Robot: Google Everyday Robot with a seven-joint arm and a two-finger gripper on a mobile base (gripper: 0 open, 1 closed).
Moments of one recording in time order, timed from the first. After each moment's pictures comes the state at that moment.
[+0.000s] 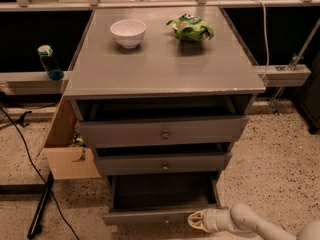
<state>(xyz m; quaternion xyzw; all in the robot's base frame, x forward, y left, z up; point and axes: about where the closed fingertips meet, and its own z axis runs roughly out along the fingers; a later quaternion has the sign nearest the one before) 0.453 -0.155 0.149 -0.63 0.66 0.21 0.36</state>
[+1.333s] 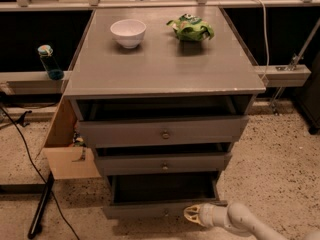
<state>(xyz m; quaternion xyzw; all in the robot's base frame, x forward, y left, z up) 0.493 -0.139 0.160 -0.63 0.63 0.17 0.43</state>
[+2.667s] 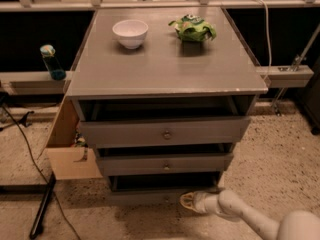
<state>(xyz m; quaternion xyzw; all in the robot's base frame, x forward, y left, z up) 0.547 -0.126 0.149 -0.64 0.63 0.13 0.41</state>
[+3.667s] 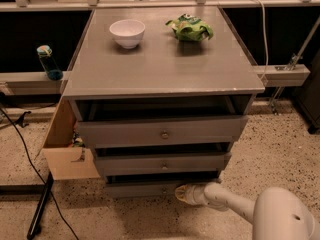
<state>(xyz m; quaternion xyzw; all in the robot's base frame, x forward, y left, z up) 0.590 -0.107 0.136 -0.66 0.65 0.07 0.37</state>
